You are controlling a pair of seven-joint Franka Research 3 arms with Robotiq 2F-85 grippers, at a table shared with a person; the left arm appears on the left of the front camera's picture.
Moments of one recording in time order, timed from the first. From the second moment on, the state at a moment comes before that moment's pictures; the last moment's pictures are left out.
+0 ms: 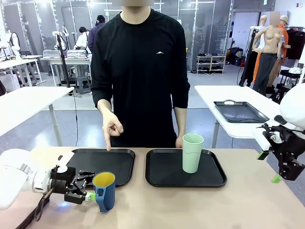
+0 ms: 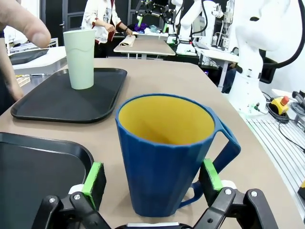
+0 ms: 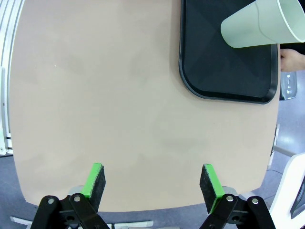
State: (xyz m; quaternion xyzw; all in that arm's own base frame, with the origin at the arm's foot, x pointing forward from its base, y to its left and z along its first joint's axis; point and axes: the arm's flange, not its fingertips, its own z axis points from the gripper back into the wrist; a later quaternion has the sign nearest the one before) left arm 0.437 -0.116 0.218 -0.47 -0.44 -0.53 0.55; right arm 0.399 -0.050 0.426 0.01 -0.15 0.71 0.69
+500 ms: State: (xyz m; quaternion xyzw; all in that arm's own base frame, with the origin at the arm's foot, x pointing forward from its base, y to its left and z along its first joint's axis) left arm 0.440 -0.133 0.214 -0.49 -0.43 -0.53 0.53; right arm 0.399 -0.050 0.426 0.01 -0.15 0.71 0.69
